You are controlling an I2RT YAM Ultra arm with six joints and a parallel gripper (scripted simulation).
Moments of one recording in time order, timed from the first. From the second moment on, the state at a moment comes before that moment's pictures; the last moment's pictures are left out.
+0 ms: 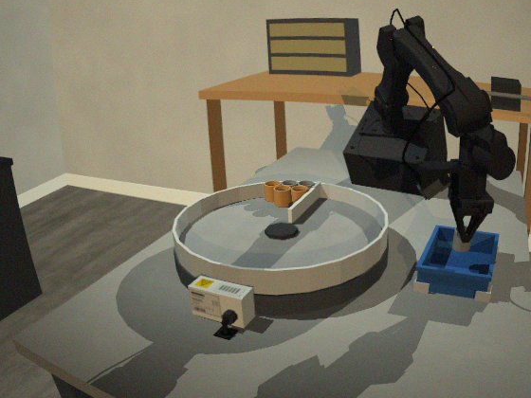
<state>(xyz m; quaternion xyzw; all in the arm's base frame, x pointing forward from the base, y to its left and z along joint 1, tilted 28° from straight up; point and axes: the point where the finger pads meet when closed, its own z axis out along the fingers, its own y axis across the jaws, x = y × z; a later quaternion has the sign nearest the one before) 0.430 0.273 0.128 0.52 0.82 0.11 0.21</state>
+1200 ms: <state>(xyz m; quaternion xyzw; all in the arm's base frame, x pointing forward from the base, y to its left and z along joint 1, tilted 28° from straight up) 0.446 0.277 0.095 0.52 0.82 0.11 0.22</state>
